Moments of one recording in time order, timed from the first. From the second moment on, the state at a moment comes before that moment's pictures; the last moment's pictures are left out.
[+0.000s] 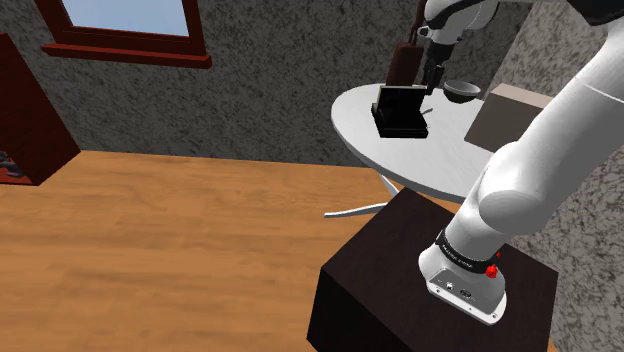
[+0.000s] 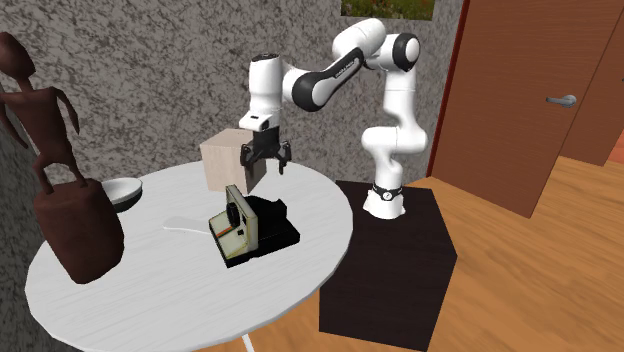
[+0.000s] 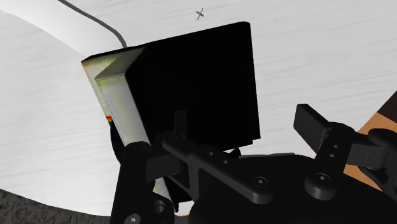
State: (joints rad) arm 0.10 -0.13 -0.89 -2.06 -0.17 2.03 -1.32
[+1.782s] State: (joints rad) arm -0.09 0.38 -0.88 -1.75 0.35 2.07 -1.81
